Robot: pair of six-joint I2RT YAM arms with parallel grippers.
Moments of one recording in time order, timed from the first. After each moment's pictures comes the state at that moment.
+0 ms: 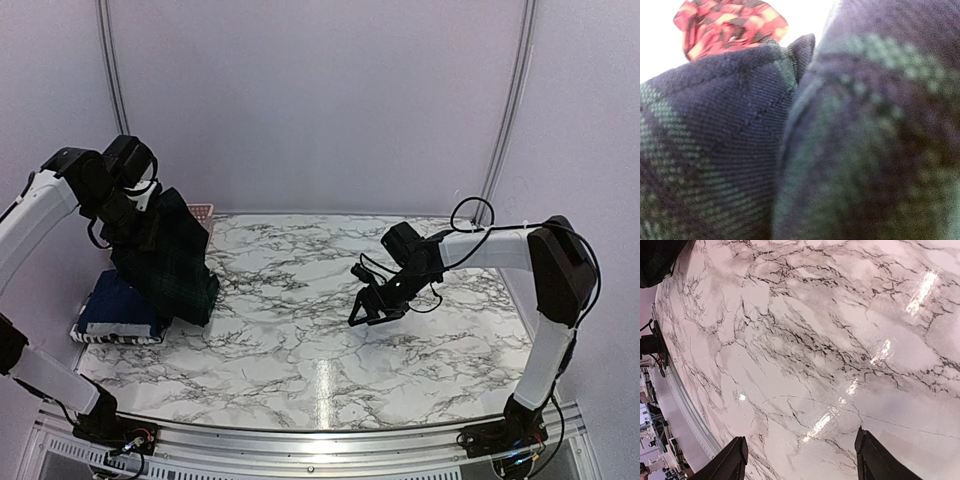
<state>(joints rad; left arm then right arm) -0.39 1.39 1.57 -1.33 -0.19 -0.21 0.57 1.84 1.21 -0.60 -0.60 0.18</state>
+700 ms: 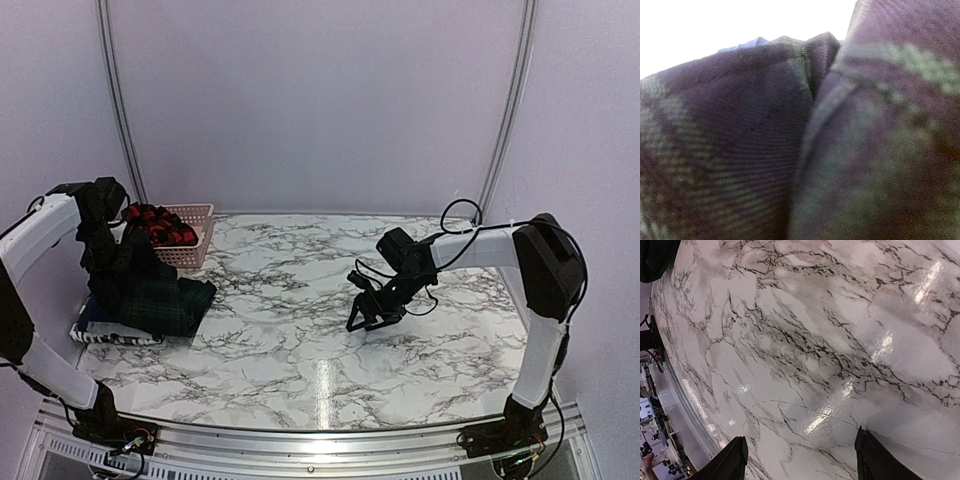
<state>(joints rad) -0.02 1.43 1.30 -1.20 -0.21 -0.06 0.57 1.92 1.24 -0.62 -0.62 0.15</state>
